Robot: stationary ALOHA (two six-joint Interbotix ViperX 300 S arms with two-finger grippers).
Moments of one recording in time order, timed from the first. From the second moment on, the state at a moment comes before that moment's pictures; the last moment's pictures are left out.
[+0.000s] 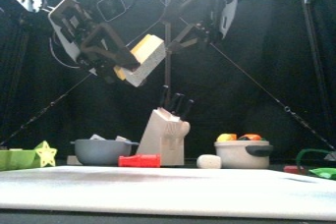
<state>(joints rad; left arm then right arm) -0.01 -0.17 0.89 0.63 -0.33 -0.65 0.10 -0.14 0.50 -0.54 0.21 0.82</state>
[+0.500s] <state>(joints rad) -0.01 -0.13 0.87 0.60 -0.34 -0.64 0.06 -0.04 0.43 -0.54 0.20 0.82</state>
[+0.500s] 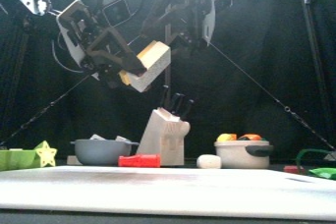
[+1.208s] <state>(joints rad) -0.01 -0.13 0.87 0.59 -0.33 -0.64 0.06 0.00 0.40 -0.51 0.26 0.82</state>
